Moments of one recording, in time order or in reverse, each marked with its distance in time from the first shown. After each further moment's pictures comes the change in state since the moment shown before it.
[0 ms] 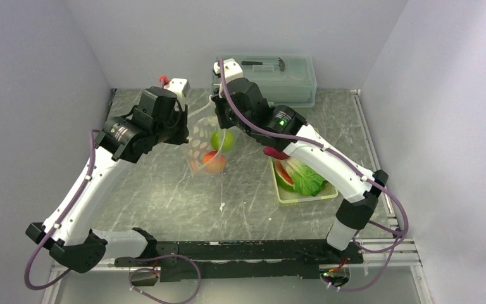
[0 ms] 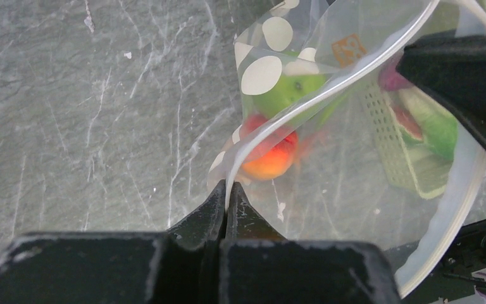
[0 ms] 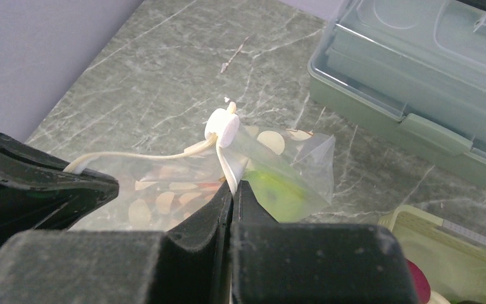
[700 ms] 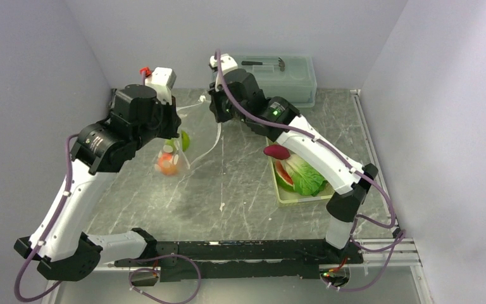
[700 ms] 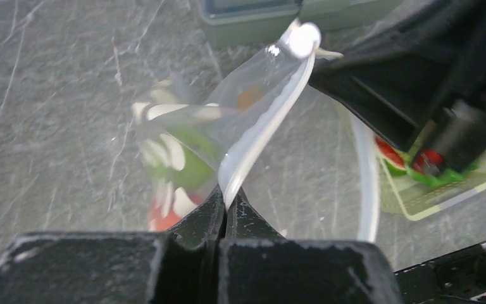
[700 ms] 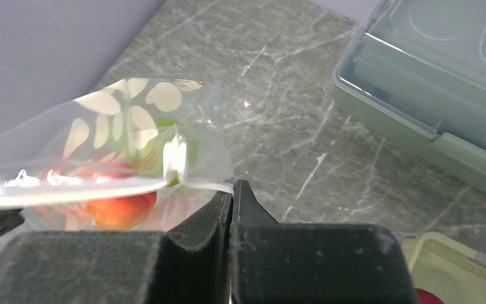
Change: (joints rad) left arm -0.006 -0.073 0.099 0.035 -0.037 0.053; right arm -0.062 0.086 0.076 0.011 -0.154 0.002
